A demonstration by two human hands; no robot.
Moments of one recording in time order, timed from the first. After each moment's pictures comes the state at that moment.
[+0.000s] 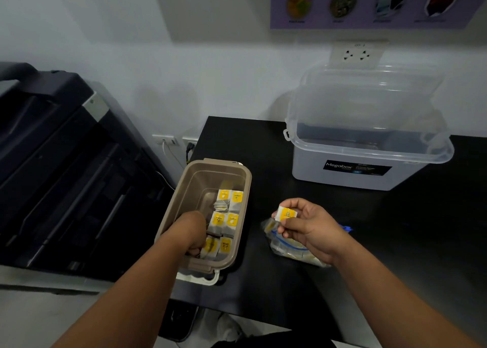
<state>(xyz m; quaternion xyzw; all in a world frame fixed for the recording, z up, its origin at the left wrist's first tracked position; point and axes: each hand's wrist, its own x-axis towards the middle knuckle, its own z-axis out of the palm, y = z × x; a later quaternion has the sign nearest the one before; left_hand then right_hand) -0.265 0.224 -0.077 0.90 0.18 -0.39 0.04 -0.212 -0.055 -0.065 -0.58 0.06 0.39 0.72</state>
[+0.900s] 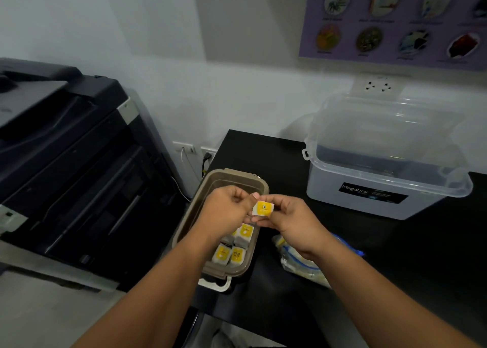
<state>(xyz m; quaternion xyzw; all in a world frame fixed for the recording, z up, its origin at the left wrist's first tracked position) -0.269 0.175 0.008 0.79 0.25 -0.01 0.57 -0.217 0.017 -0.010 -0.64 -0.12 0.35 0.68</state>
